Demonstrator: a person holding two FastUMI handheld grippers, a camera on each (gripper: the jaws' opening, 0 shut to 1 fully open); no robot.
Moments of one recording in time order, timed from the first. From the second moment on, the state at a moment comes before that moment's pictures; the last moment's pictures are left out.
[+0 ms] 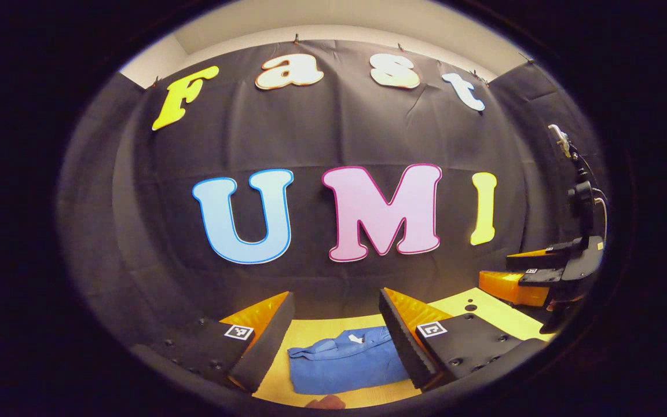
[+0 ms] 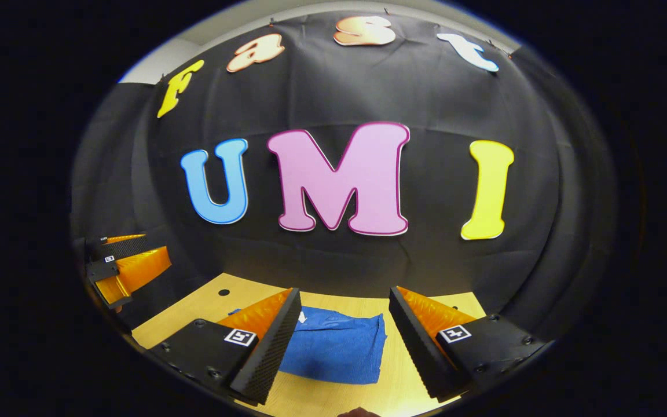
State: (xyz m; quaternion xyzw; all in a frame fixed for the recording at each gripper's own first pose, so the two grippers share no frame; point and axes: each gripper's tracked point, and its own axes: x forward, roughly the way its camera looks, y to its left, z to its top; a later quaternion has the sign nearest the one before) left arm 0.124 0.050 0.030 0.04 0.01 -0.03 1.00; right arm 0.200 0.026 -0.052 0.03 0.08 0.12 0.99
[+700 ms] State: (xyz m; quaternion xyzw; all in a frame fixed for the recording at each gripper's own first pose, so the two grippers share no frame) left arm -0.095 0.059 0.022 0.00 -0.01 -0.06 1.00; right arm -0.042 0.010 0.026 -0.02 -0.03 0.05 1.00
